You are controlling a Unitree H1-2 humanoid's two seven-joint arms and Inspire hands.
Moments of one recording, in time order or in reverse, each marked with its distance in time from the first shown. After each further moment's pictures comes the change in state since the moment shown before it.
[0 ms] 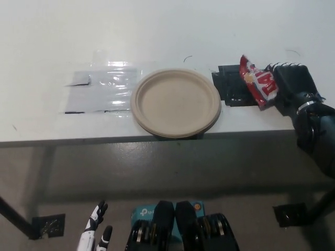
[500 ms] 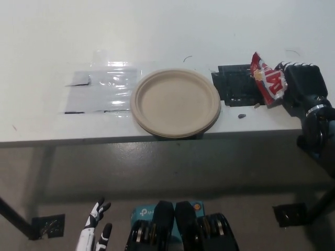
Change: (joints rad) left_arm -0.014 0.003 0.001 0.005 -0.006 -0.010 0.000; right_arm 0.015 -0.019 -0.016 0.024 0.018 -0.041 -0.086
